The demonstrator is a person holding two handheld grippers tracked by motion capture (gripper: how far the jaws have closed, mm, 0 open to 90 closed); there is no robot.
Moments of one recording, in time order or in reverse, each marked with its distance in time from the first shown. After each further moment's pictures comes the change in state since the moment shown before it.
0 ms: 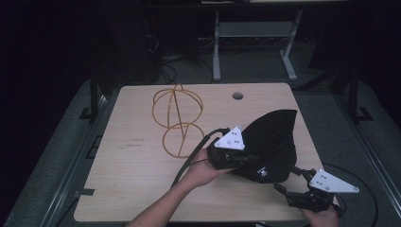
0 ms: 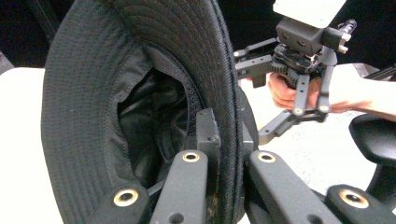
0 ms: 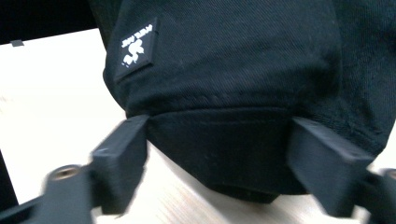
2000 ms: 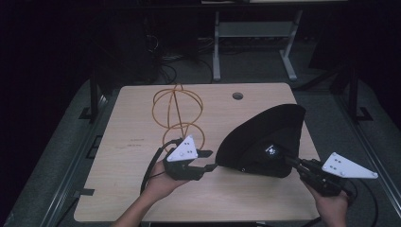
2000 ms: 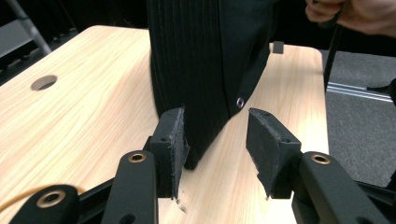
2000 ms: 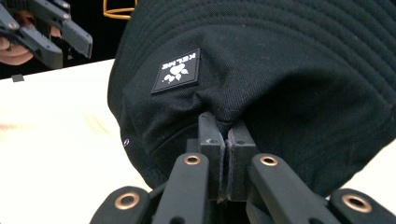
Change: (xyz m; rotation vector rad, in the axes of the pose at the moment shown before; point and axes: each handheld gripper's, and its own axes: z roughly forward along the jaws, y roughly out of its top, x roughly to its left) left arm -0.009 -0.066 -0.088 0.036 0.213 -0.059; right arm -0.013 0.057 -0.014 -0.078 -0.018 -0.042
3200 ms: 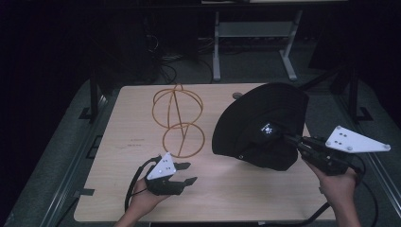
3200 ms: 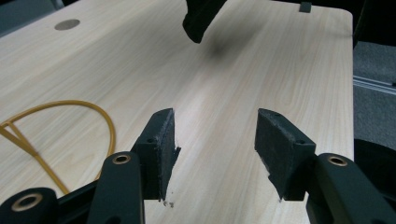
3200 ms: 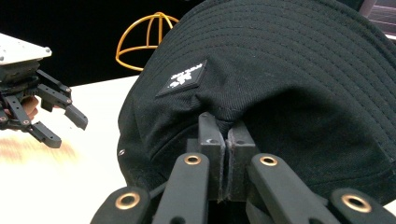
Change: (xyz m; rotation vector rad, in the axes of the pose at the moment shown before) left arm -0.002 -0.073 -0.020 0.027 0.077 -0.059; right arm -0.002 0.082 0.004 -0.019 0.034 -0.093
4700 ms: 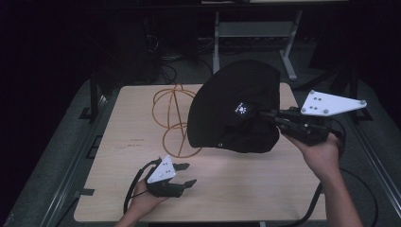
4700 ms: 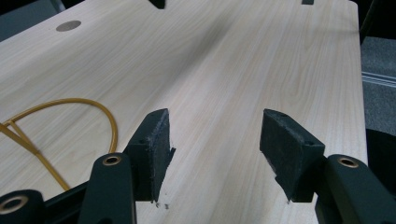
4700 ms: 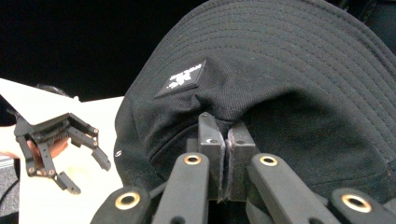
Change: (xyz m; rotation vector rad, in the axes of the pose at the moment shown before) left arm -0.001 -0.010 0.005 -0.008 0.005 0.032; right arm 0.004 0.081 0.047 0.022 0.143 -0.067
